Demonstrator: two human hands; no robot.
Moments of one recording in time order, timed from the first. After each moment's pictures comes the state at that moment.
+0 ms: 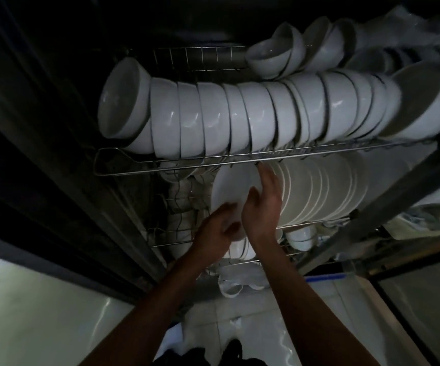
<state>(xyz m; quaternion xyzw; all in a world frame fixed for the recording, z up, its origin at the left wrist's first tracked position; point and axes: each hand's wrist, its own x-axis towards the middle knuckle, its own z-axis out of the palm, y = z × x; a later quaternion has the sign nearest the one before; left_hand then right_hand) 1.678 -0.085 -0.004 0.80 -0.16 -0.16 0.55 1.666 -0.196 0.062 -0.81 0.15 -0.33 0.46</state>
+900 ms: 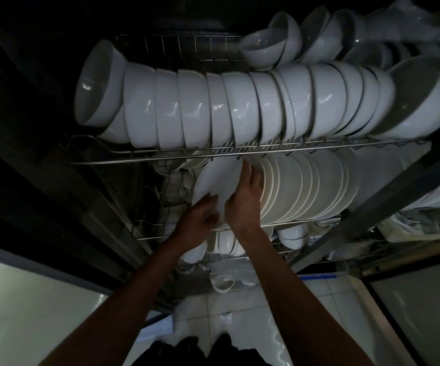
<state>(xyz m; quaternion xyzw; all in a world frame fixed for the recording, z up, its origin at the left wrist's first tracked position) 1.708 -0.079 -0.038 0.82 -0.13 -0.16 0.53 1.675 -0.206 0.057 -0.89 0.14 -0.19 0.40</state>
